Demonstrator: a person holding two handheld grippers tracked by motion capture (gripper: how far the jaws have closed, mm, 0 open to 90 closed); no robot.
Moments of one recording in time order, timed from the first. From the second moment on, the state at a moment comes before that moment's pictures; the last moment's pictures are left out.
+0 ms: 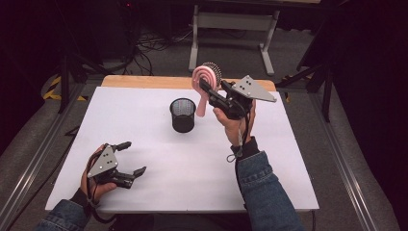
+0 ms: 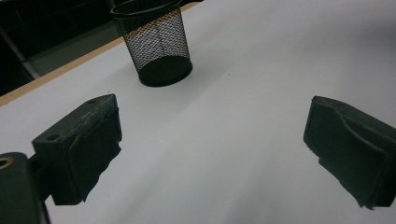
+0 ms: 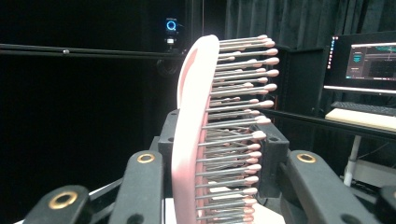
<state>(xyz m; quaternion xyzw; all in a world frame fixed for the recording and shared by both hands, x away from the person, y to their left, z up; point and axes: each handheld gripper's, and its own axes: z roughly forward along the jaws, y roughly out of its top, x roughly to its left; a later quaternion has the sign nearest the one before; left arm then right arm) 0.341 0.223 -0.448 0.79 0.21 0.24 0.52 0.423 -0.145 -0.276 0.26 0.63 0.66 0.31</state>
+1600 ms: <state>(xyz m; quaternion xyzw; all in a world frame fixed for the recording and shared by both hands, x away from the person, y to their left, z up) 0.339 0.223 -0.447 0.79 0.20 0.23 0.52 0.462 -0.102 -0.294 0.28 0.62 0.67 0.30</state>
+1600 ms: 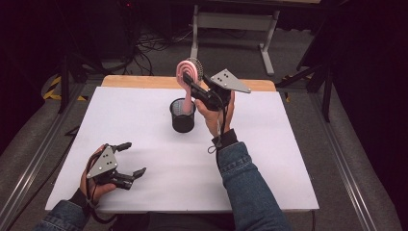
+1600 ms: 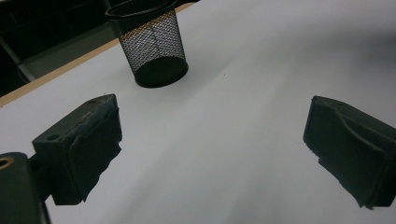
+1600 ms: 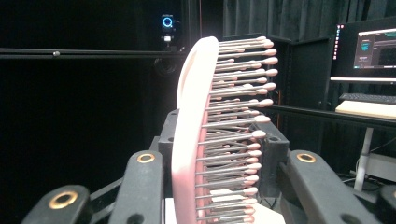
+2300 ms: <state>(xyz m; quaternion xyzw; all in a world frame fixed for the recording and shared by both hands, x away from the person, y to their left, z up) 0.339 0.222 -0.447 0.80 0.20 0.23 0.52 0.472 -0.102 -0.322 0.31 0.63 0.66 0.27</state>
